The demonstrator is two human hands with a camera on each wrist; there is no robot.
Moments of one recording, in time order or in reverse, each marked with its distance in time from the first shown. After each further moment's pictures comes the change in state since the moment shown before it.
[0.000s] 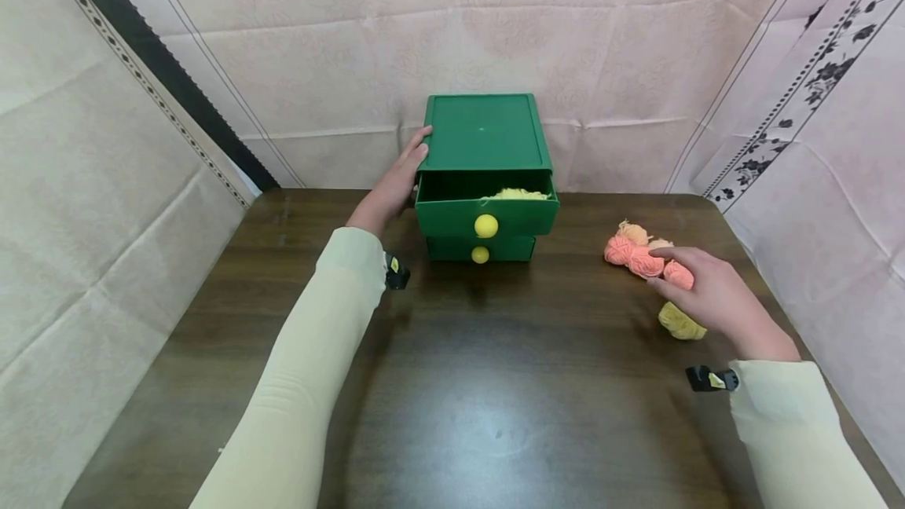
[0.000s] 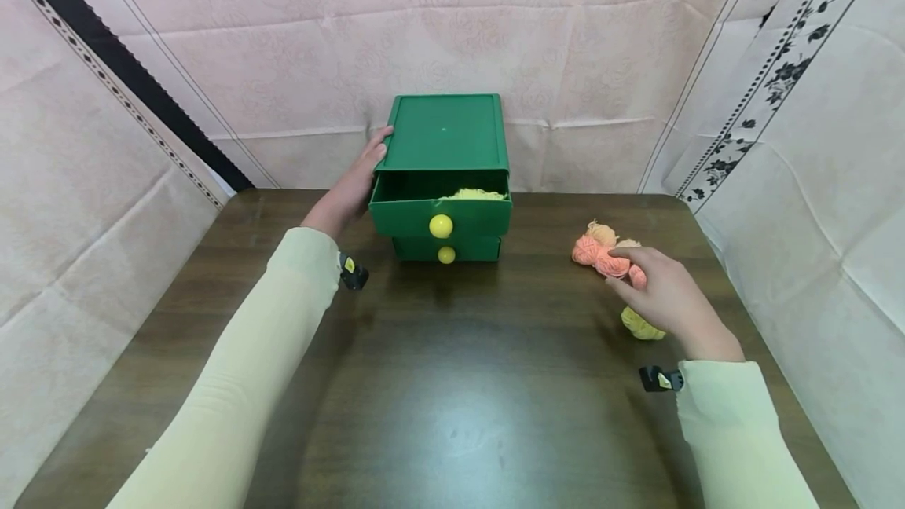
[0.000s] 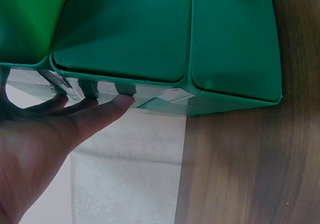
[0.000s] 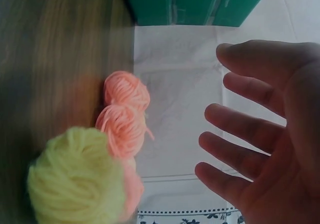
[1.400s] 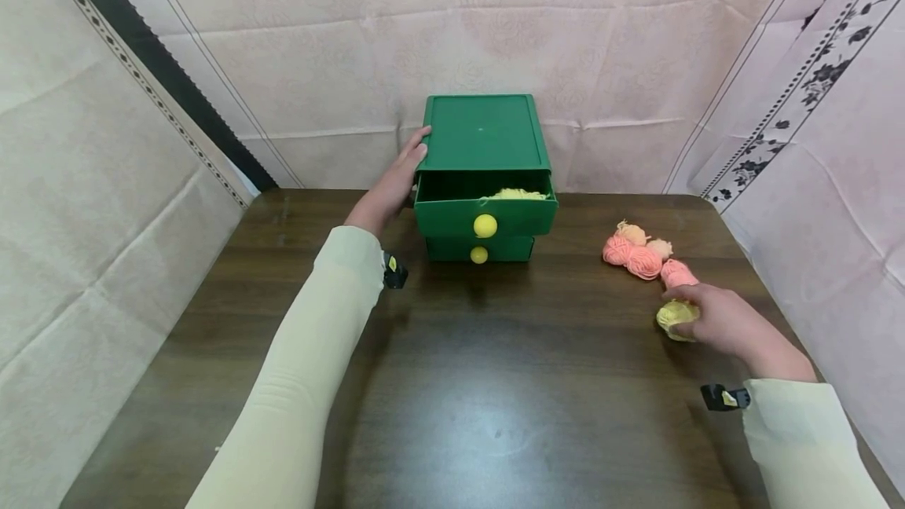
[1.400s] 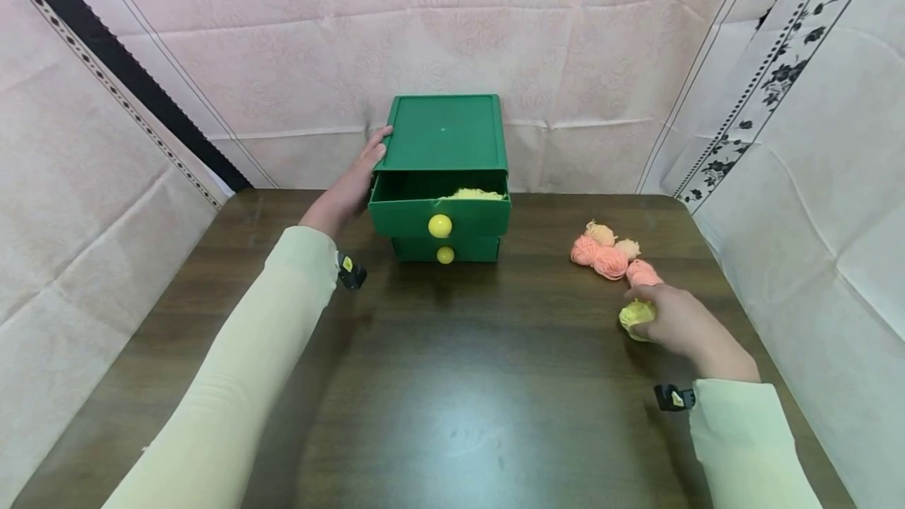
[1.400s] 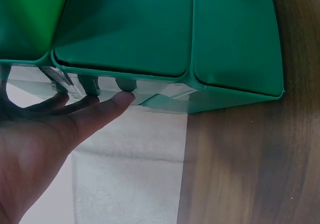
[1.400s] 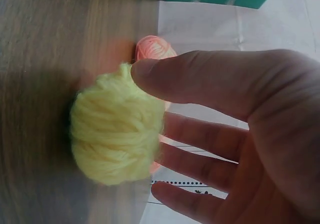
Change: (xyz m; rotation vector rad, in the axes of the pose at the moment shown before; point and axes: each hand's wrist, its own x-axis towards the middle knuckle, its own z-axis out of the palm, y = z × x) left_hand -0.003 0.005 0.000 0.046 -0.004 -0.005; right_hand -0.013 0.032 0.013 -0.067 -0.278 0.093
